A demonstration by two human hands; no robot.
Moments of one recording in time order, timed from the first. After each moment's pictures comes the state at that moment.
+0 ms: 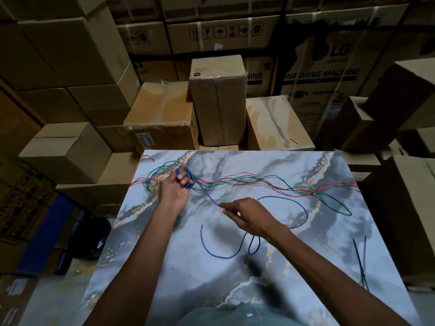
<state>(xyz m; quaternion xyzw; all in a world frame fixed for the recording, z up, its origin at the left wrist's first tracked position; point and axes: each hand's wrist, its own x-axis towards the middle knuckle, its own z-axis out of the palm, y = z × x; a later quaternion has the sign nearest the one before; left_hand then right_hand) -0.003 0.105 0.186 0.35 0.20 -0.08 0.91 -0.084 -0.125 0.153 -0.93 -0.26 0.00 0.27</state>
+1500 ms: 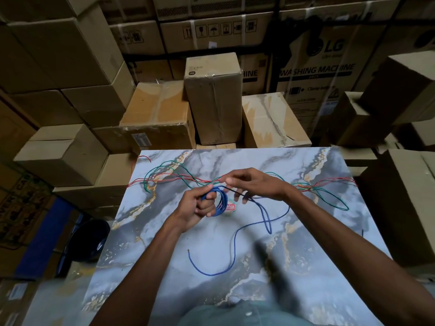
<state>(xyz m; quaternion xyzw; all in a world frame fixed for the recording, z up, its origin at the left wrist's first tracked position) -0.060 0.070 0.205 0.51 0.02 -0.34 0.79 -0.041 -0.154 0.228 -0.77 -0.12 0.26 0.57</state>
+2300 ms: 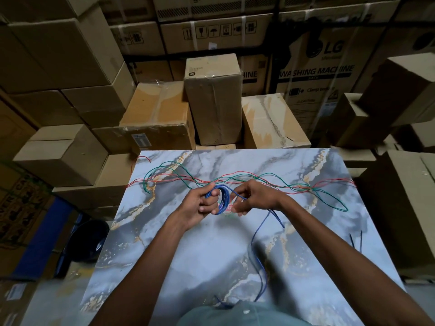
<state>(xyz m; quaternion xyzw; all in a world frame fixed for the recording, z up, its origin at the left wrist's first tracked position) -0.050 0.064 0.195 0.48 0.04 -0.37 0.79 -0.047 -0.160 0.186 -0.77 -0.10 0.30 0.55</state>
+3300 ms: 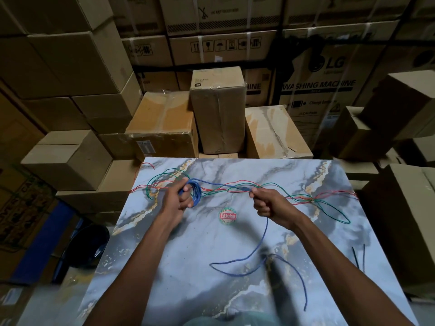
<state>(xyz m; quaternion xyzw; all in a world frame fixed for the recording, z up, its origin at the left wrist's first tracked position) -0.021 0.107 0.190 0.56 0.12 -0.14 0.81 -0.056 -0.185 0.166 -0.56 0.07 0.22 0.79</state>
